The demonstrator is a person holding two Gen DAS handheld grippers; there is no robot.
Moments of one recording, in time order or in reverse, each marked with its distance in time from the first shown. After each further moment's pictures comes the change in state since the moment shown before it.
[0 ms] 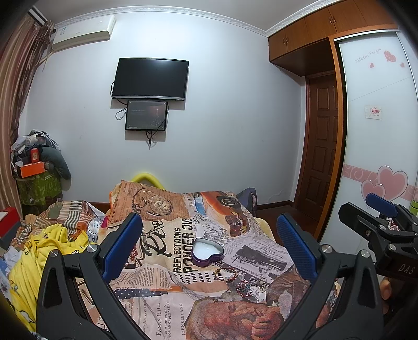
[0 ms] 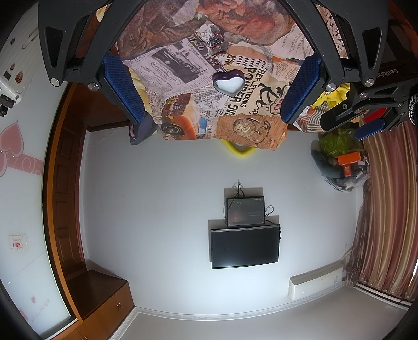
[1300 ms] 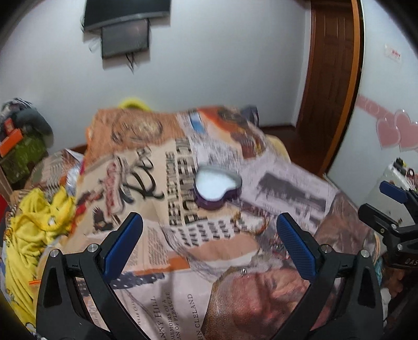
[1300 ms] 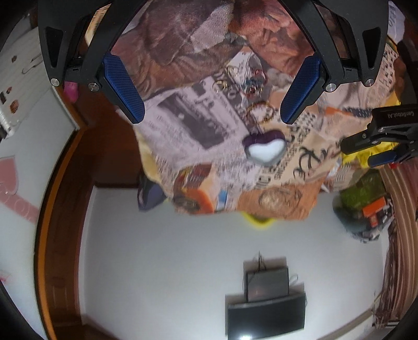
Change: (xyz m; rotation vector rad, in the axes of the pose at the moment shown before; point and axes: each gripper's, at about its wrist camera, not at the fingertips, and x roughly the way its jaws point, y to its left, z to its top) left arm 0.174 0.028 -0.083 0.068 0.508 -0.051; right arm 0.115 -0.050 -0.077 0.014 0.422 -0.058
